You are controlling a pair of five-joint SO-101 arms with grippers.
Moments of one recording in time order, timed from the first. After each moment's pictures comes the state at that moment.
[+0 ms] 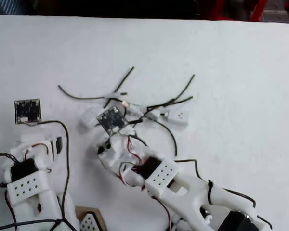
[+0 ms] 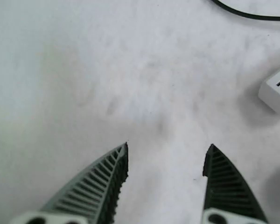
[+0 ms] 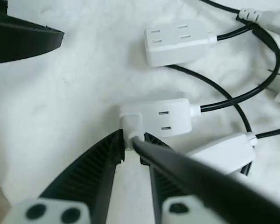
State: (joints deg) left arm -32.0 -59.9 76.4 48.7 -17.6; right arm -53.5 -28.2 63.0 20.1 -10.2
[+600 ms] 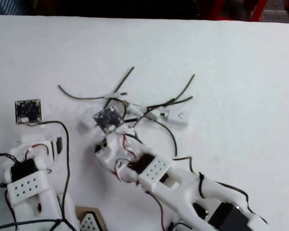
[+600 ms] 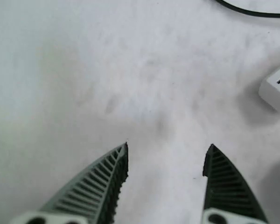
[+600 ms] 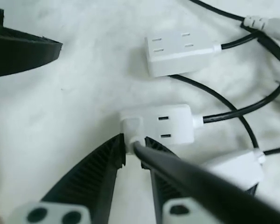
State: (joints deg) left arm -32.0 -59.9 76.7 48.7 -17.6; right arm -53.3 -19.4 58.4 18.5 -7.5
